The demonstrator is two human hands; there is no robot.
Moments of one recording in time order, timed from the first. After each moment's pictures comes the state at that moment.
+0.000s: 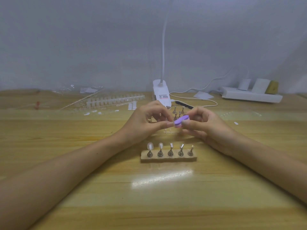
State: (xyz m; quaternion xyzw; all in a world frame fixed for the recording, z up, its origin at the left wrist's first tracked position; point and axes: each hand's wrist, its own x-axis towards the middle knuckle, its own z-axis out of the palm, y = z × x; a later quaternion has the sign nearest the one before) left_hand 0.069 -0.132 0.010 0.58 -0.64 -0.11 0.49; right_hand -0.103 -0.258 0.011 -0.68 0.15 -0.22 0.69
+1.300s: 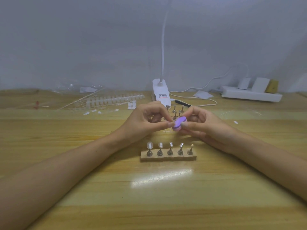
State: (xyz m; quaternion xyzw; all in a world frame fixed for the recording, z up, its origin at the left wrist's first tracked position) left_hand 0.072 -0.132 0.009 0.54 -0.66 -0.11 0.51; right_hand -0.103 -0.264 0.013 -0.67 0.12 -0.18 0.71
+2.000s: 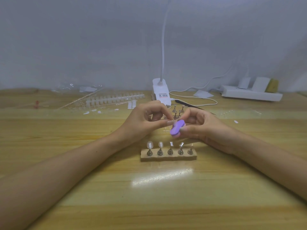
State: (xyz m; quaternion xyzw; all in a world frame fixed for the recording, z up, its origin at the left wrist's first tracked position) left_hand 0.075 -0.134 0.008 0.54 -0.66 -0.10 0.51; right_hand -0.104 -0.264 0.011 -0.68 0.09 -0.15 0.71
